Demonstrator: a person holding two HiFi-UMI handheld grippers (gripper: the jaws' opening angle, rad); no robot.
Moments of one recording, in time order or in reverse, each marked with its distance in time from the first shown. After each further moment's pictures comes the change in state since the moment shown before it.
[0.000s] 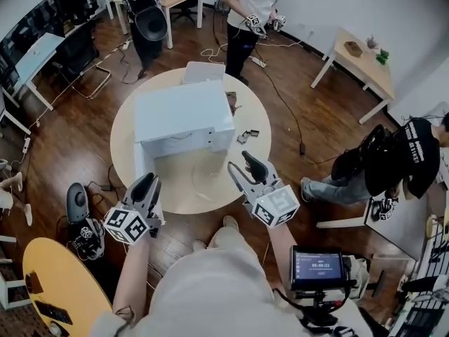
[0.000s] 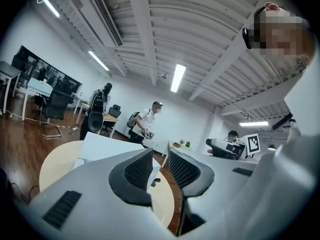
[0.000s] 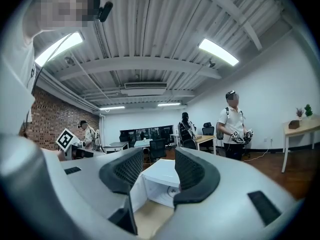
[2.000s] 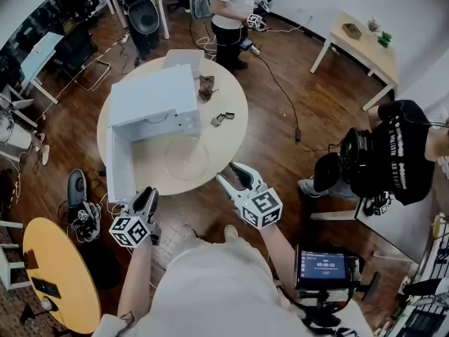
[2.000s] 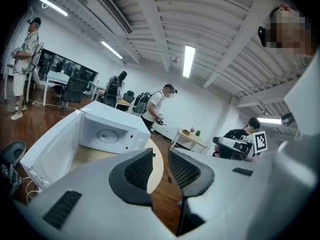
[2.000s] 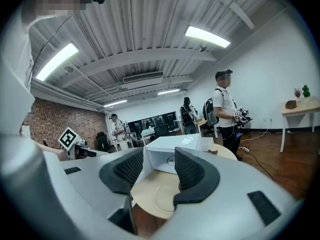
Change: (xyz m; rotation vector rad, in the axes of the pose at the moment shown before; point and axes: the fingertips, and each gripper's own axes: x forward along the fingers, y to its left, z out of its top) left arm 0.021 -0.142 -0.154 -0.100 0.146 0.189; right arm -0.170 -0.087 -0.082 0.119 0.160 0.076
